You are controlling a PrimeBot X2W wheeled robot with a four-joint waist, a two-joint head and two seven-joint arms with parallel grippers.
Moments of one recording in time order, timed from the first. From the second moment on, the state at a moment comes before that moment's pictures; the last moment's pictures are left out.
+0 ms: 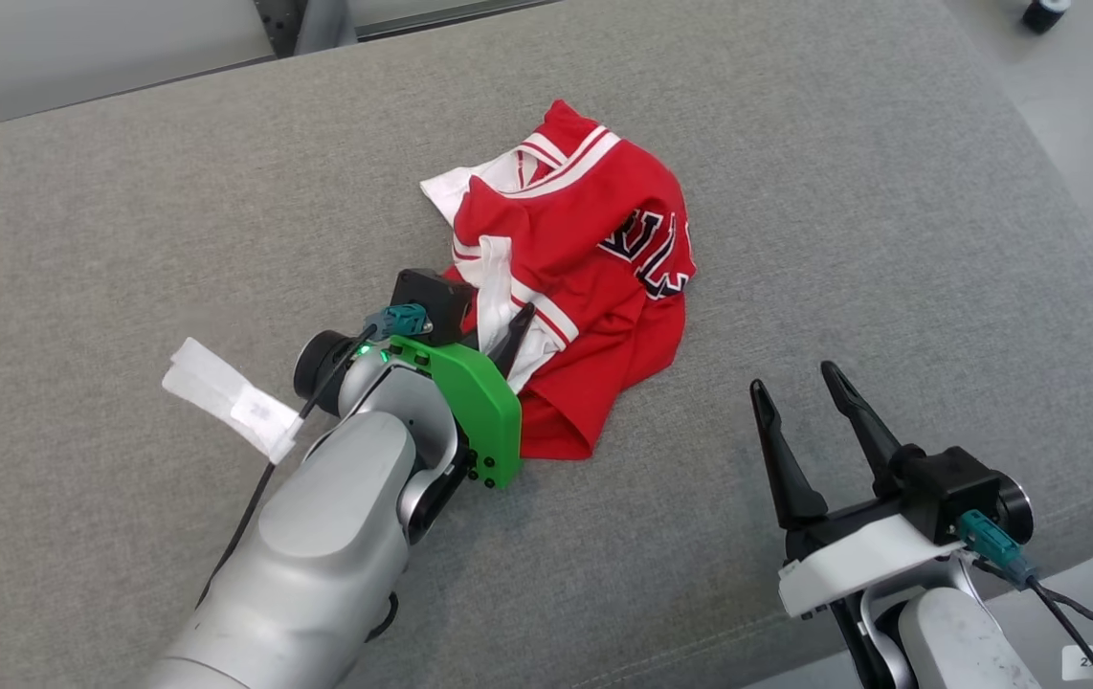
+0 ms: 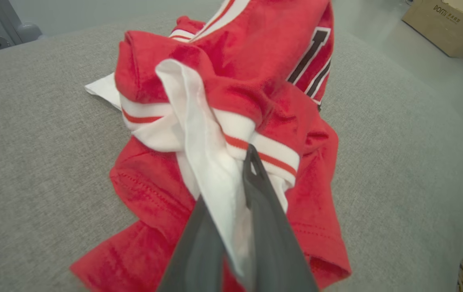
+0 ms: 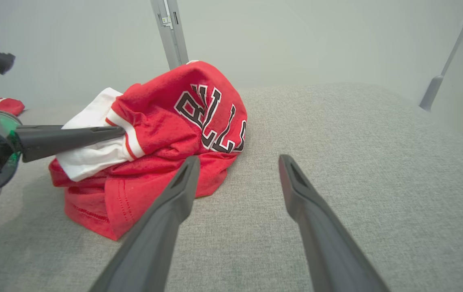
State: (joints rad) left arm -0.75 0.05 -0.74 0.80 -0.61 -0.13 -0.02; right arm -0.13 -0.05 0.17 0.17 0.15 0.13 -0.26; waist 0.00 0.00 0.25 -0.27
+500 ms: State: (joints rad) left arm -0.58 0.09 -0.76 0.66 -0.70 -0.05 -0.25; right arm -0.05 -0.05 0.08 0.16 0.05 0.13 -0.26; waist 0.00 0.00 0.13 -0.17
